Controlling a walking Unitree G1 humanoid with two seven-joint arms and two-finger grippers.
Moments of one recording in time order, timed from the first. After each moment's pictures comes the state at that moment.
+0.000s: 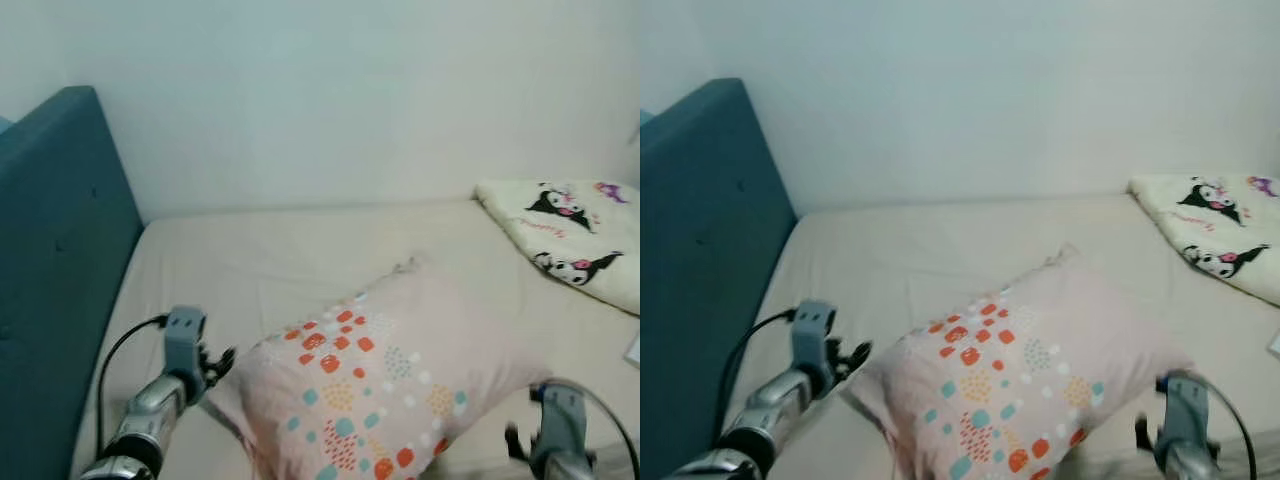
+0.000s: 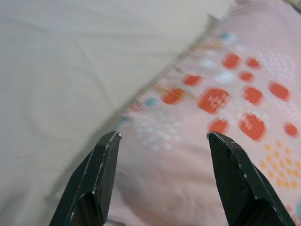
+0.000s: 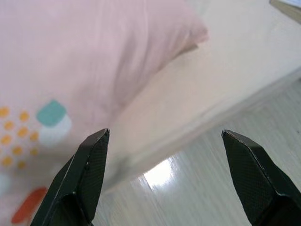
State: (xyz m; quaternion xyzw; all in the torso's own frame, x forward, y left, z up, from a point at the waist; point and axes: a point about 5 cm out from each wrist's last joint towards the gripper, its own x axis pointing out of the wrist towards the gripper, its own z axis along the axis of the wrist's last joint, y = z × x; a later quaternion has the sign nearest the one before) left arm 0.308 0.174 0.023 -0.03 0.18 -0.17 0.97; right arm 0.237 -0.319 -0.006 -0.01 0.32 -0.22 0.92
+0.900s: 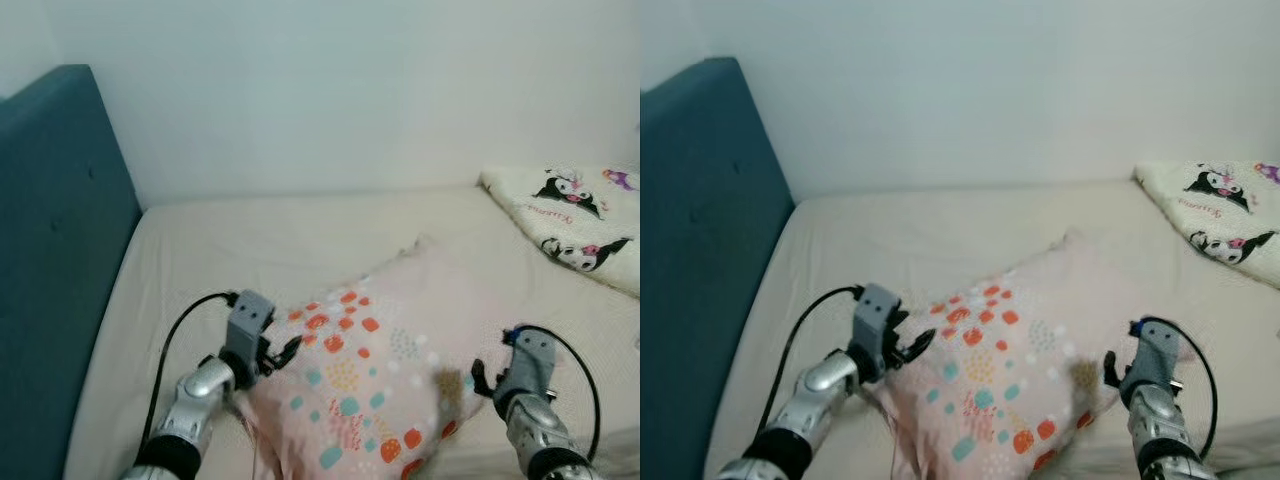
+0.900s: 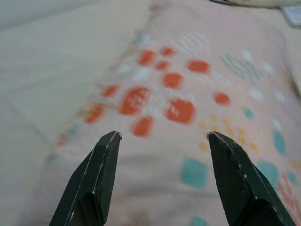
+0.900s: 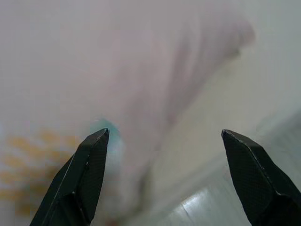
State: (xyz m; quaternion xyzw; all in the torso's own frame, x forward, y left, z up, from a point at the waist) left arm 0.306 0.109 0.055 0.05 0.06 -0.34 0.94; right arm 0.274 -0.298 0.014 0.03 0.26 -0.23 0.94
